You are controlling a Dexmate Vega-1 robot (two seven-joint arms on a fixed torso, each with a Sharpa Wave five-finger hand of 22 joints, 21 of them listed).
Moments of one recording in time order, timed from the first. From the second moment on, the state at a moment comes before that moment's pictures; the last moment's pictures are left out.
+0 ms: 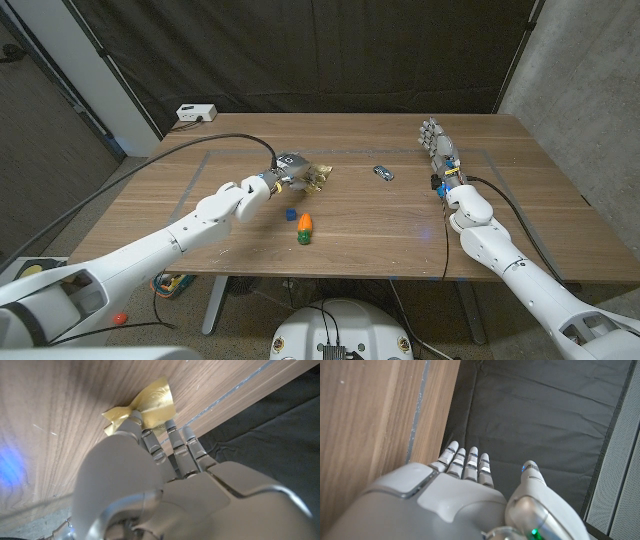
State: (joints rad) left arm 0.68 0.78 0.82 -1.61 0.89 0.10 0.04; left_hand 1.23 0.09 0.32 -0.16 0.17 0.99 -0.12 0.47 0.20 1.06 -0.19 0.34 0.26 0.73 -0.07 0.30 0.25 0.11 0.01 0.83 0.22; right arm -0.90 -0.48 -0.34 -1.34 0.59 0.39 -0.09; right_hand 0.25 0.12 0.26 -0.10 0.18 0.17 -0.01 0.19 0.18 0.19 0.05 0.21 0.18 0.08 0.04 0.19 0.17 -0.05 -0.02 0.62 0.18
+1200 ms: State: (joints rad) left arm 0.76 0.26 0.36 -1.17 0.99 -0.37 1.06; left_hand 1.28 0.08 0.29 -0.14 0.19 1.09 -0.16 0.48 0.21 1.05 -0.20 0.39 0.27 0.76 -0.08 0.30 0.33 0.17 -0.02 0.92 0.22; right arm -0.97 -0.52 -0.34 -1.49 0.41 0.39 -0.27; right_hand 0.42 0.11 0.33 -0.17 0.18 0.28 -0.03 0.21 0.18 0.33 -0.02 0.25 0.18 0.29 0.02 0.21 0.17 0.04 0.06 0.62 0.19
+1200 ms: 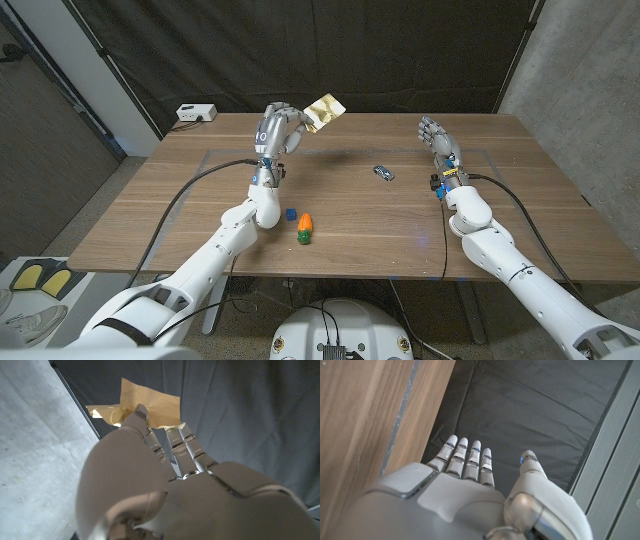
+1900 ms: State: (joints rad) left arm 0.67 0.29 0.52 -1.15 0.87 -0.33 1.09; left_hand 1.28 0.08 0.28 -0.13 0.21 1.08 -0.17 0.50 0.22 1.03 -0.20 0.40 0.27 0.76 -0.08 0.29 0.36 0.15 -0.02 0.94 0.22; right arm -1.07 -0.53 -0.33 -1.71 -0.10 0.27 -0.65; right_hand 0.75 0.04 0.37 -0.18 0.19 0.57 -0.15 0.26 0.19 0.62 -0.13 0.33 0.19 0.57 -0.05 0.30 0.23 0.25 0.00 0.73 0.21
